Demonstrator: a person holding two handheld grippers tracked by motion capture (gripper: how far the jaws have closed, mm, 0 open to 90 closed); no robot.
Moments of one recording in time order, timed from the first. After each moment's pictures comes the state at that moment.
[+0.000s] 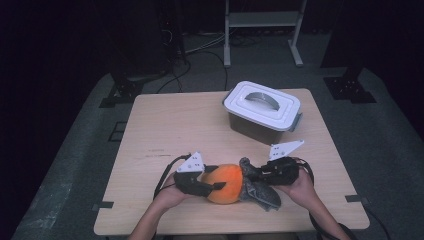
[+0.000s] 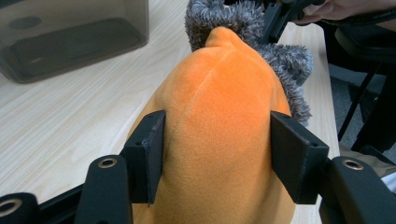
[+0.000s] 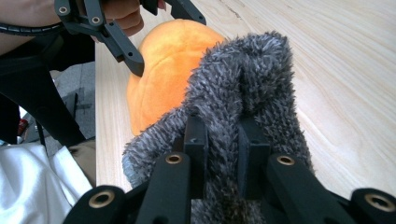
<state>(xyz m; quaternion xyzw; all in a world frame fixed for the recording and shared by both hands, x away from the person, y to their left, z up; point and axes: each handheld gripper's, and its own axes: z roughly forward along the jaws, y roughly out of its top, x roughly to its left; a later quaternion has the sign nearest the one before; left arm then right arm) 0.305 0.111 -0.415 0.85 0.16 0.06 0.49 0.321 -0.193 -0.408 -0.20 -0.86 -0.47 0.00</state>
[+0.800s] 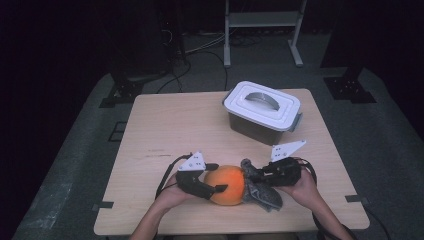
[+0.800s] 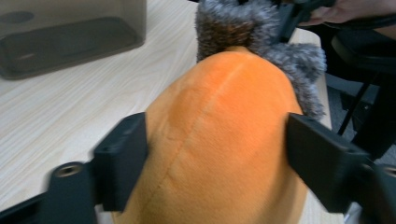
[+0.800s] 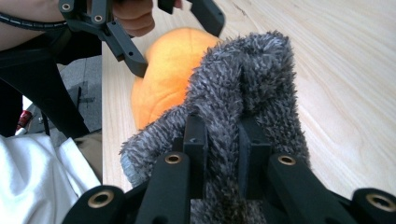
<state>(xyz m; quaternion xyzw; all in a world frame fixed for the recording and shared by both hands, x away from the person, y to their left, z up) 0.307 0.108 -0.419 0.85 0.16 0.05 0.50 0.320 -0.197 -0.407 -0.19 -0.87 -0.46 0.01</state>
